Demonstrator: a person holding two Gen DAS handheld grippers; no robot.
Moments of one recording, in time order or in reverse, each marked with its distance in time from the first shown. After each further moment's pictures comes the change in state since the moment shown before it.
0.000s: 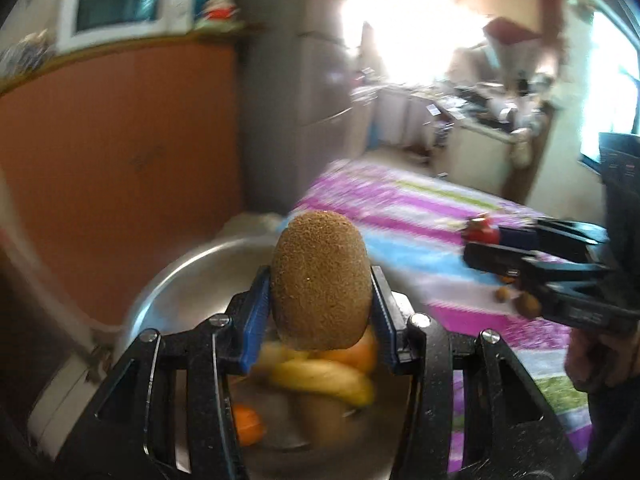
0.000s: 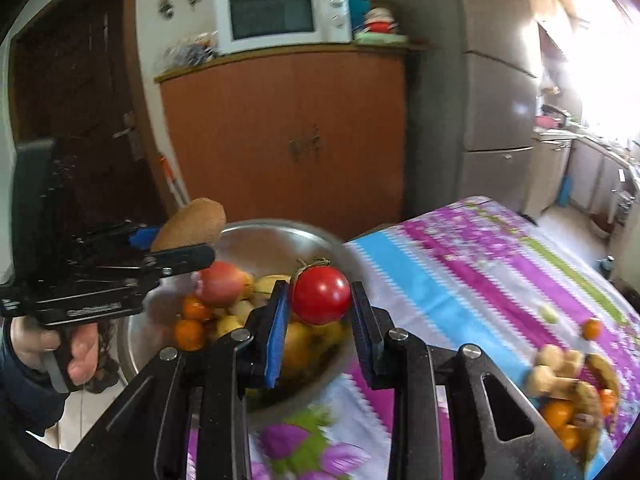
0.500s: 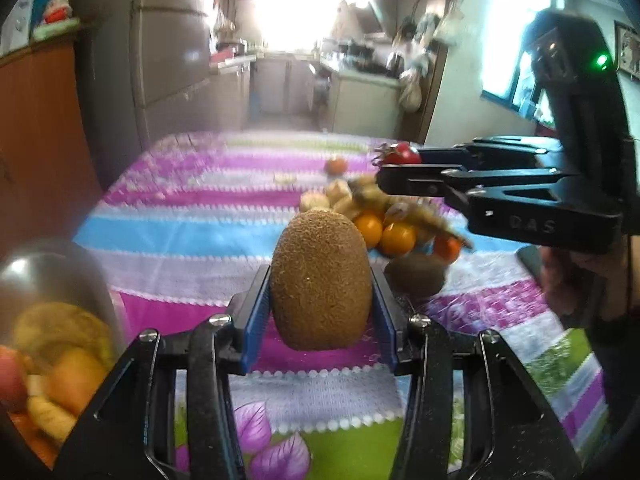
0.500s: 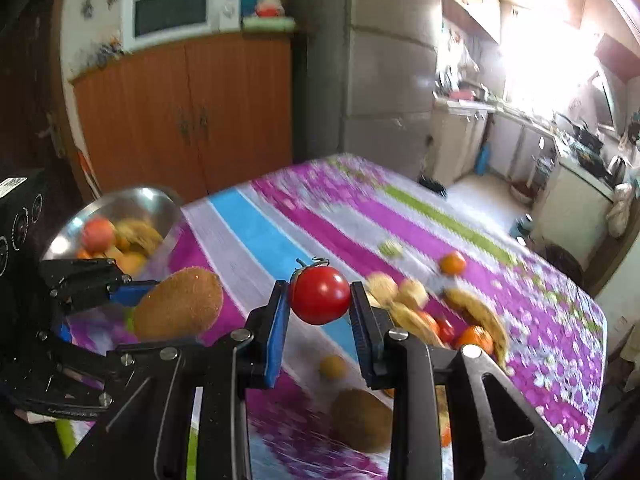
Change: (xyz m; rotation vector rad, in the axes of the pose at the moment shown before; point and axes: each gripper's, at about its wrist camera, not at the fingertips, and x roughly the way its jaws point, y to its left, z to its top) left arm 0.034 -0.186 -0.012 0.243 0.024 -0.383; right arm -0.104 -0.137 -0.061 0.084 0.034 -0.290
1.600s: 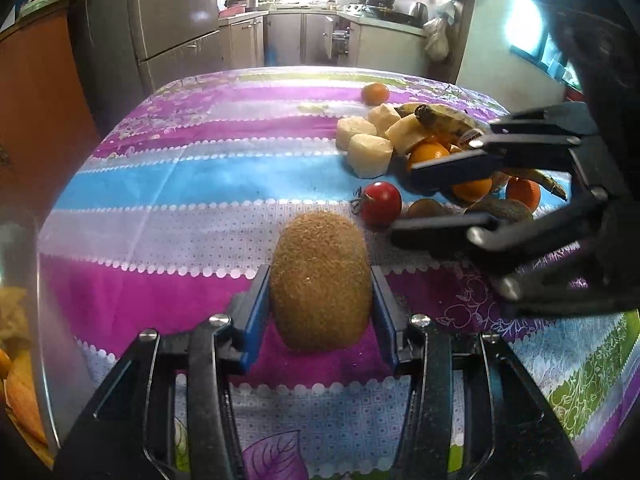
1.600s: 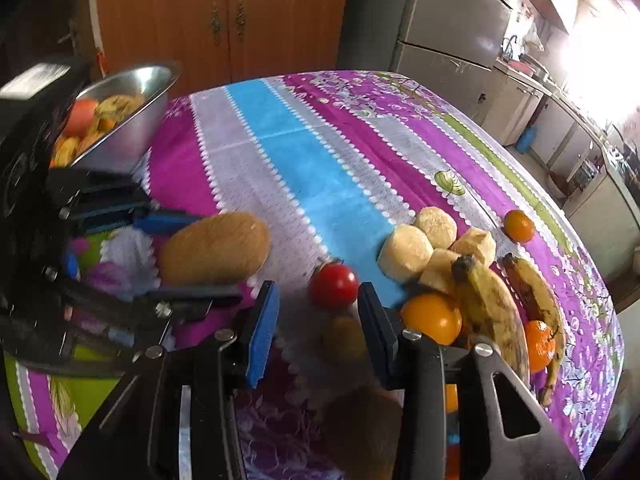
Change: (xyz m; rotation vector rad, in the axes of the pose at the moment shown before) left arm 0.102 0.018 -0.034 0.010 0.221 0.068; right arm 0.104 -0.004 -0.047 -0.186 0.296 0.072
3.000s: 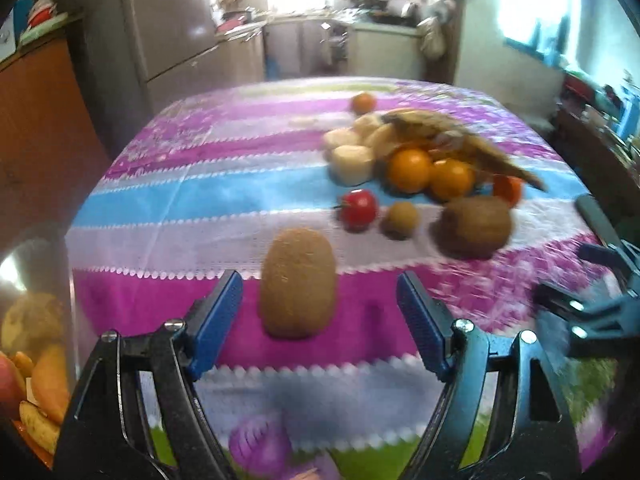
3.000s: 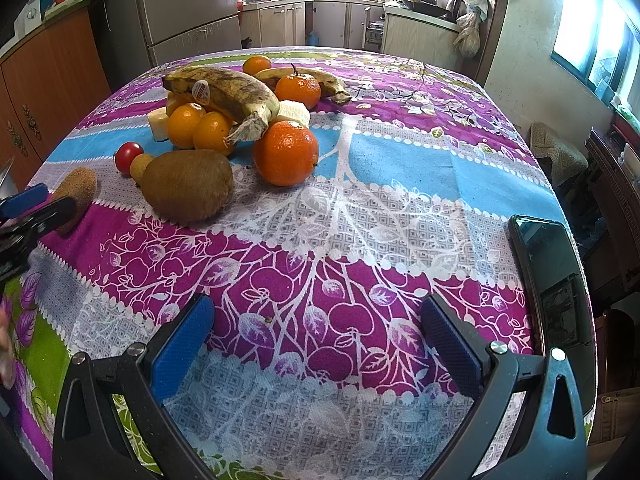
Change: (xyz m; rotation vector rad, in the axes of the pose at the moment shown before) left arm -0.011 -0.014 0.004 0.033 -0.008 0.085; right arm -0.063 -0.009 -0.160 0.757 0.049 -0.448
